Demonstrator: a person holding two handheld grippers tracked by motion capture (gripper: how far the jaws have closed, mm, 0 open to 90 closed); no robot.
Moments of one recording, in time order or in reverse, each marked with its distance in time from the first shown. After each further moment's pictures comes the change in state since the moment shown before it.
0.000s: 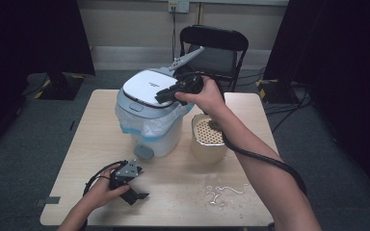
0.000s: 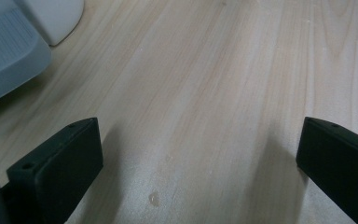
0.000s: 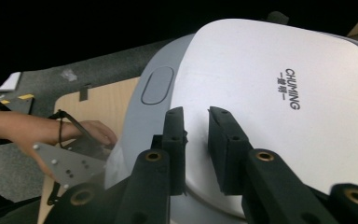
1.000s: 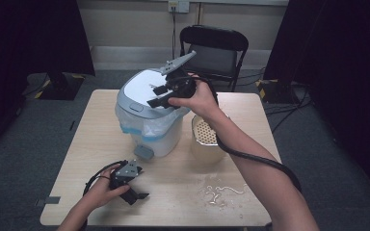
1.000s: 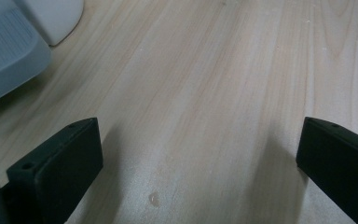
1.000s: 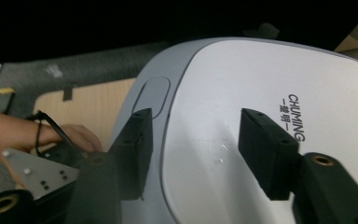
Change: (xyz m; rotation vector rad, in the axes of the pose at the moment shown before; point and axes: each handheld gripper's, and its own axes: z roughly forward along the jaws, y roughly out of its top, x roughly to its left) left arm 0.000 0.000 0.000 0.001 -0.003 0.003; right arm 0.006 0.000 0.015 -0.049 -0.024 -0.067
